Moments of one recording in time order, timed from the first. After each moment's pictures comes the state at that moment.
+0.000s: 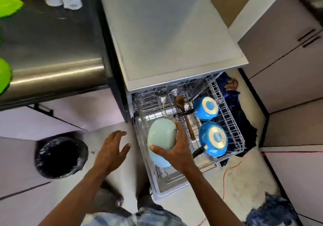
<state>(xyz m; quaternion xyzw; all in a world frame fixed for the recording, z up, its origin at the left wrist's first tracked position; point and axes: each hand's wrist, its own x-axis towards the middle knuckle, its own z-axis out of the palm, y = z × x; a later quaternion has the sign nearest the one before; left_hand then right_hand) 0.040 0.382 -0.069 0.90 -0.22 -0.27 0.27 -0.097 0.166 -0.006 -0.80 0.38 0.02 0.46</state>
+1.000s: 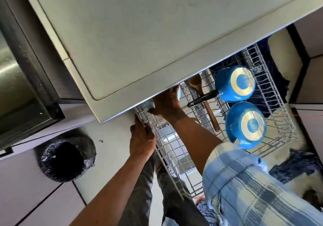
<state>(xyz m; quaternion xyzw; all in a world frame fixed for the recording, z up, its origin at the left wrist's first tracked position) 0.101 0.217 -0.182 0.87 0.00 -0.41 0.27 0.129 0.059 -0.205 -0.95 0.17 0.26 0.09</state>
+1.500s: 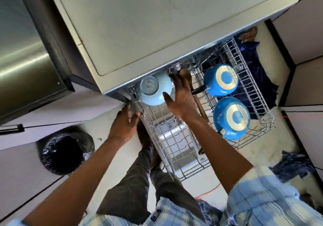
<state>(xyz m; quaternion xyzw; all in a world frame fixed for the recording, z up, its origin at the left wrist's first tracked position) 0.129 0.260 -0.146 0.87 -0.13 -0.40 0.26 0.042 0.042 -0.138 -0.88 0.33 0.03 0.35</state>
